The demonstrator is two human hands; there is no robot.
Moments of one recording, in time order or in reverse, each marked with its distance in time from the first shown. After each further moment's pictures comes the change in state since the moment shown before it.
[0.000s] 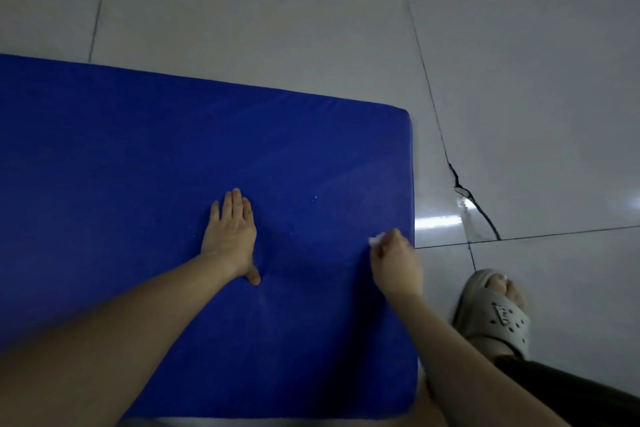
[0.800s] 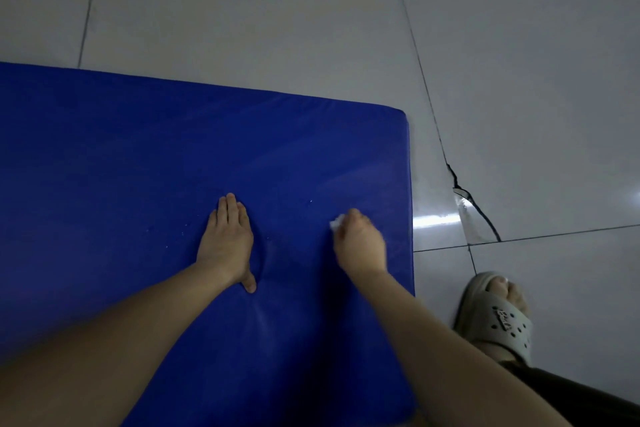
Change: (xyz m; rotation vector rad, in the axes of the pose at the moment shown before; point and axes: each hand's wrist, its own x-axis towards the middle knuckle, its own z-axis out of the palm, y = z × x) left_hand 0.003 0.004 0.000 -0.074 -0.010 0.009; right_hand 0.027 -0.059 0.024 -0.039 -0.062 -0.145
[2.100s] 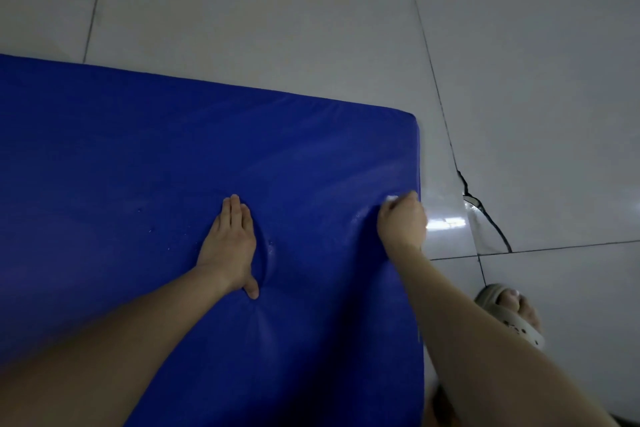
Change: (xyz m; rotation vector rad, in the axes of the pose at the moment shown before) left_hand 0.003 -0.006 0.006 -0.069 0.030 0.051; right_hand 0.061 0.026 -0.032 0.147 0.219 0.366
